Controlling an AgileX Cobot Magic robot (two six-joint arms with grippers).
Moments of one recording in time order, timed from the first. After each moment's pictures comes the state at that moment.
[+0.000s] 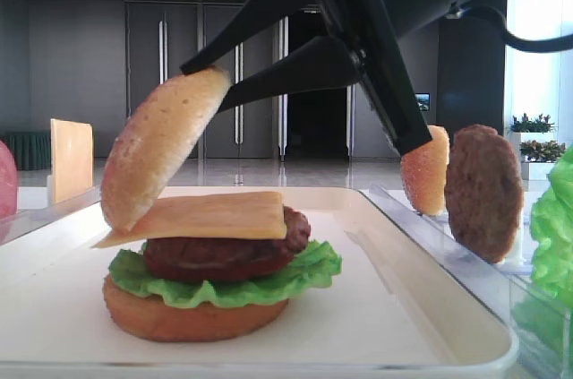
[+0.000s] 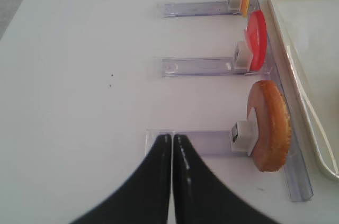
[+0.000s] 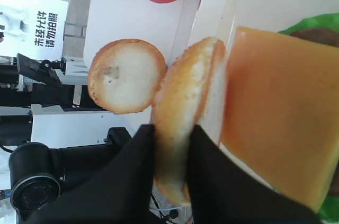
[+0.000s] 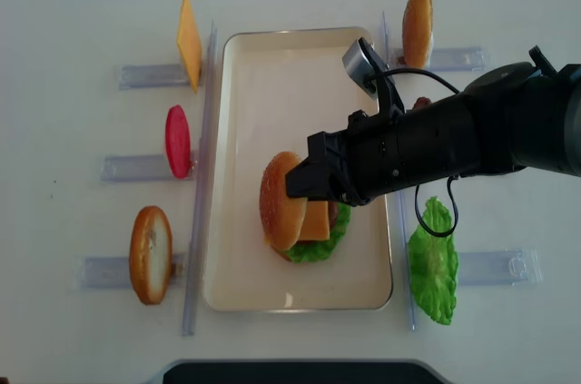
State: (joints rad) left arm 0.07 -0.02 -0.47 0.04 1.11 0.04; right arm 0.56 1.70 -0.81 1.67 0.80 -1.02
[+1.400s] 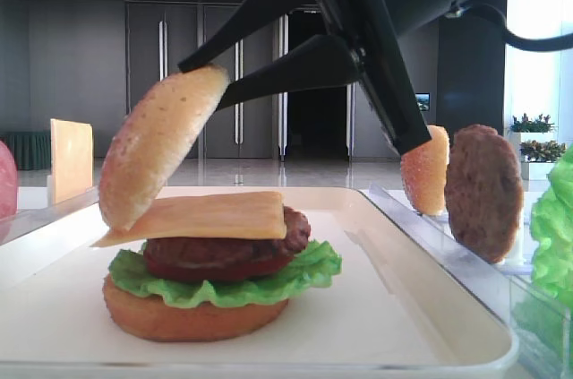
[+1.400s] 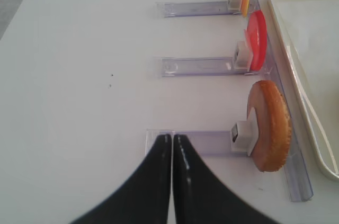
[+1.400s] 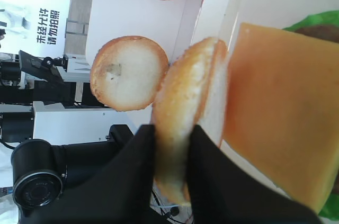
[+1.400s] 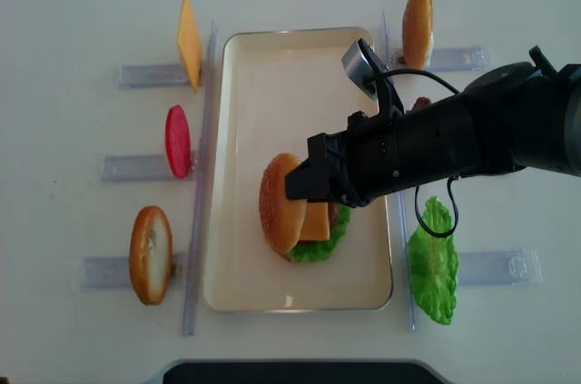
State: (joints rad) left arm 0.07 -0.02 -0.47 0.04 1.11 0.04; right arm 0.56 1.70 -0.81 1.67 0.81 -1.02
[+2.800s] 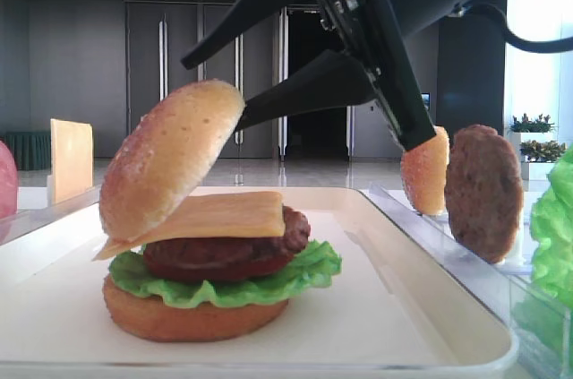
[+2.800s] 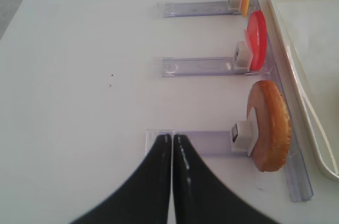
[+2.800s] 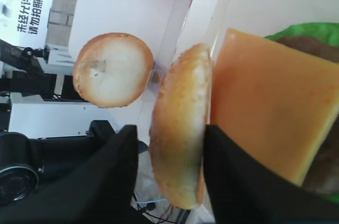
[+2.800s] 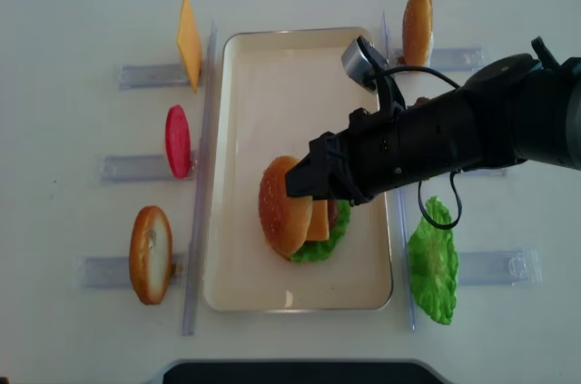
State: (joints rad) left arm 0.07 -0.02 -0.47 0.04 1.11 0.04; right arm 0.55 1.70 -0.83 1.59 0.79 -1.02
